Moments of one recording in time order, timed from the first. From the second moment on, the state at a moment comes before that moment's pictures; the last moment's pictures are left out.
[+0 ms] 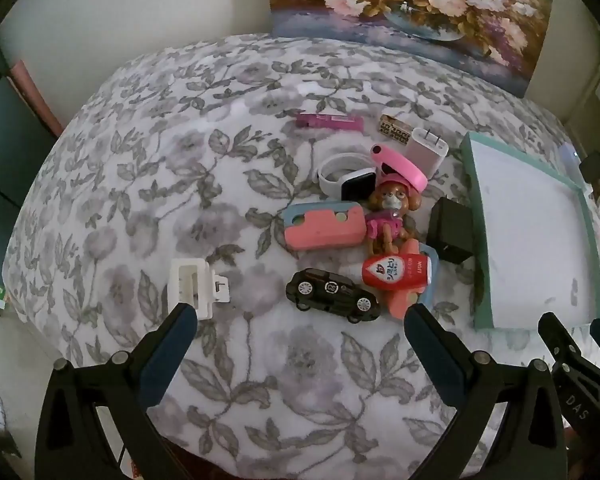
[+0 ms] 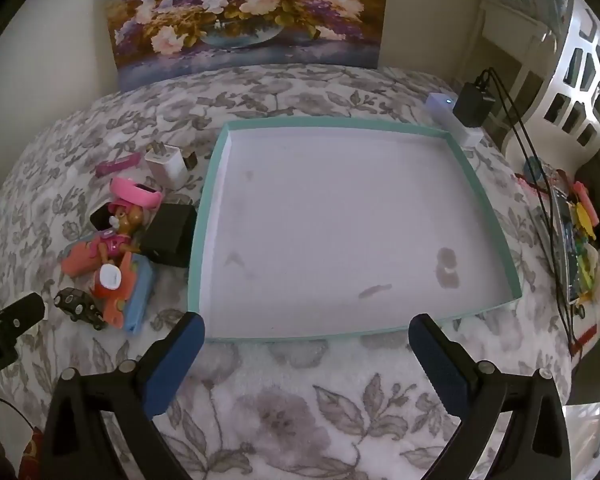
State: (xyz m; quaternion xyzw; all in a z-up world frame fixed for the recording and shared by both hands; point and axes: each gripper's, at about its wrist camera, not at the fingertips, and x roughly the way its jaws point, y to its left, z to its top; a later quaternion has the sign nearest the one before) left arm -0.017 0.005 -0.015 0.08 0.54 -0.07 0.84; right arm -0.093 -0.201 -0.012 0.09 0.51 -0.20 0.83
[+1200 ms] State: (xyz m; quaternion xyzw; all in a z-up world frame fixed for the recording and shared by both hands) left arm -0.004 0.005 -0.004 0.08 0.56 -0.06 0.82; right arm -0.092 -0.197 -0.011 0.09 0.51 -0.20 0.83
